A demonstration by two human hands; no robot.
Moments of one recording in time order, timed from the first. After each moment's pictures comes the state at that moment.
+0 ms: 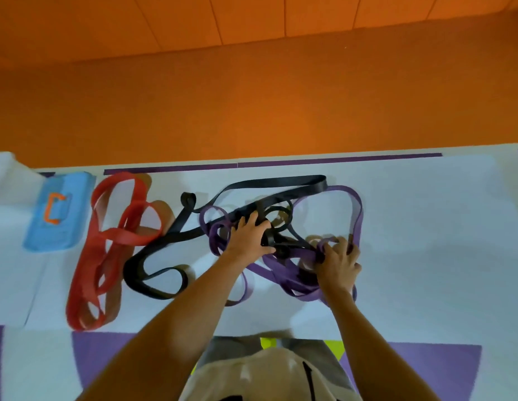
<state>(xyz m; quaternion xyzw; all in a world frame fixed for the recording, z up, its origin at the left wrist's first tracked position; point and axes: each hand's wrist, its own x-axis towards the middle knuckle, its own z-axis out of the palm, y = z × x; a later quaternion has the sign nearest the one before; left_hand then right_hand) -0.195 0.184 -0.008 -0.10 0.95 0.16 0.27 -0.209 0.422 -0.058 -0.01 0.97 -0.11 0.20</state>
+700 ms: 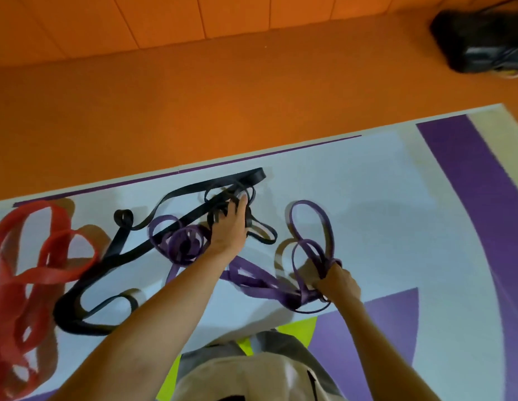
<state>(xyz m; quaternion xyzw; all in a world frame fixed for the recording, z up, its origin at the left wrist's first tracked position) -0.241 0.255 -0.024 -0.05 0.97 0.14 0.18 -0.173 0.540 -0.042 0.18 0.90 -0.17 0.36</state>
